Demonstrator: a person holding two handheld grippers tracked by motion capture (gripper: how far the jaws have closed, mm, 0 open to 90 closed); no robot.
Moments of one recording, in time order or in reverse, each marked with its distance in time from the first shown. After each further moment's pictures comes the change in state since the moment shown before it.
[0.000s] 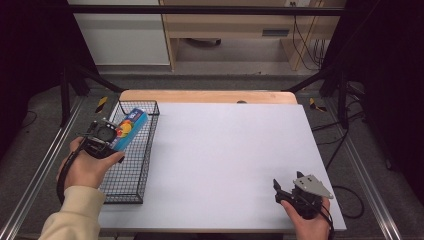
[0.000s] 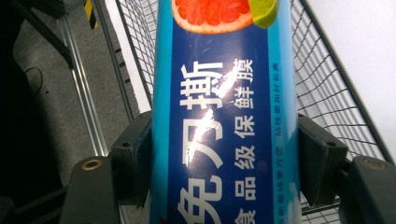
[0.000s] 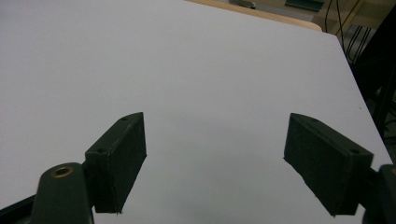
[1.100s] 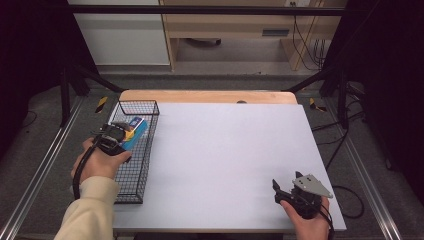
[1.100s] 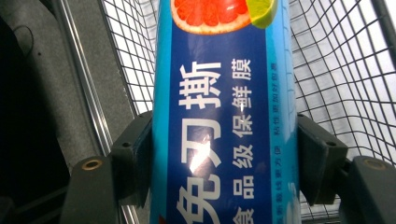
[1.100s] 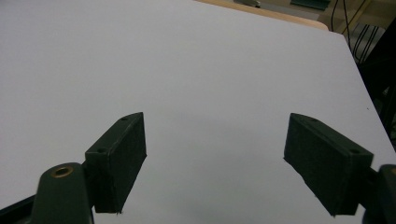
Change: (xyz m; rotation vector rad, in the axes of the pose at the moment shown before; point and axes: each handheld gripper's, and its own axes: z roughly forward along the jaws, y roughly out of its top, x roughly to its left) left arm -0.007 0.016 0.042 0.163 0.014 -0.038; right arm 0.000 0.000 0.001 0.004 0.018 -0.006
